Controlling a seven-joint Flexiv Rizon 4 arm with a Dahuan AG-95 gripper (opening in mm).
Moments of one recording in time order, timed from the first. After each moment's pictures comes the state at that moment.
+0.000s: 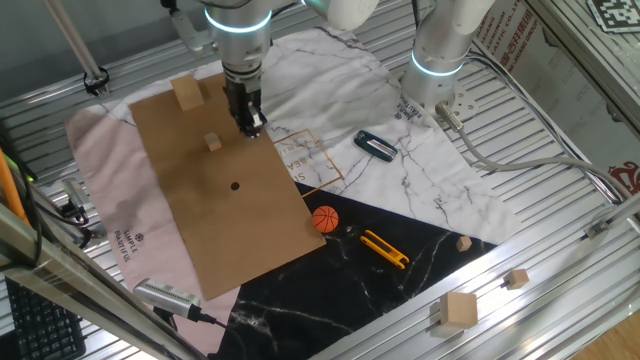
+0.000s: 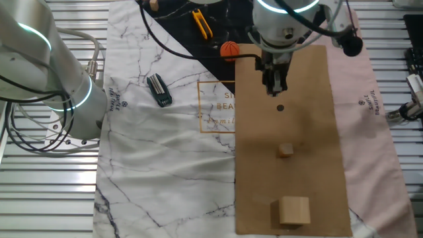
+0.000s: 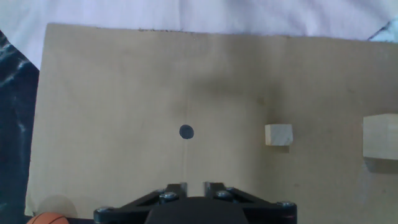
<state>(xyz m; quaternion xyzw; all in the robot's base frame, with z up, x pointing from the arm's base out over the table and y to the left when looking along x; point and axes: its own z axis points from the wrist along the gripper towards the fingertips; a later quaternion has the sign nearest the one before) 0.502 0.001 0.170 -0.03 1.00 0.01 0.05</state>
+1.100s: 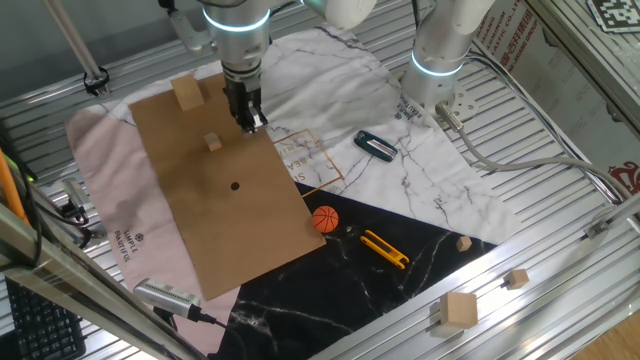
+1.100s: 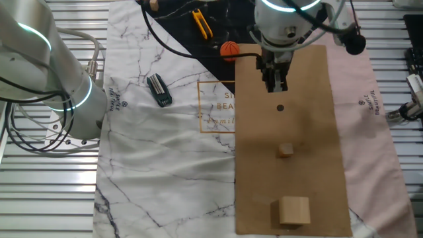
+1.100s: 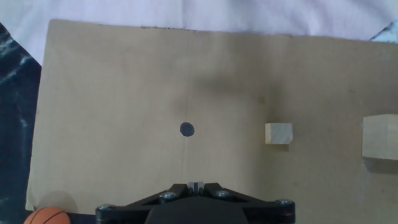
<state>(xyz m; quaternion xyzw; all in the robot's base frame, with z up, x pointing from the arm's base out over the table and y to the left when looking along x) 0.499 0.001 0.173 -0.03 1.00 0.00 0.04</state>
